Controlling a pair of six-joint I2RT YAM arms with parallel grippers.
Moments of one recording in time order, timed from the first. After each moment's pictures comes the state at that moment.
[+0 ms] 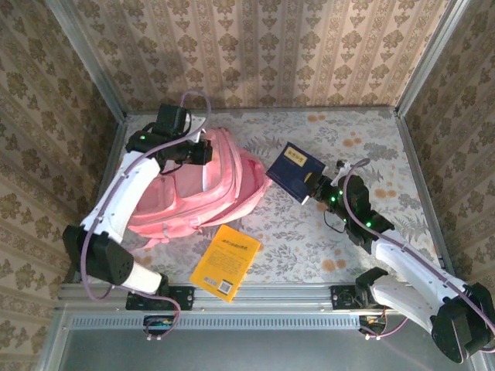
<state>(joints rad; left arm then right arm) -0.38 1.45 1.51 -0.94 0.29 -0.11 0.43 0.92 0.56 0.05 -0.03 0.85</state>
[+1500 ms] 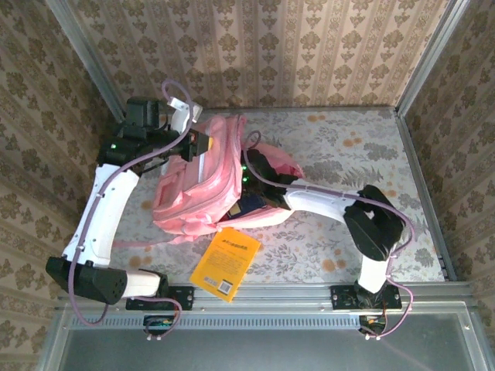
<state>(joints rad) -0.30 1.32 1.56 -0.86 0.64 0.01 0.81 1.85 1.26 0.11 -0.17 1.11</state>
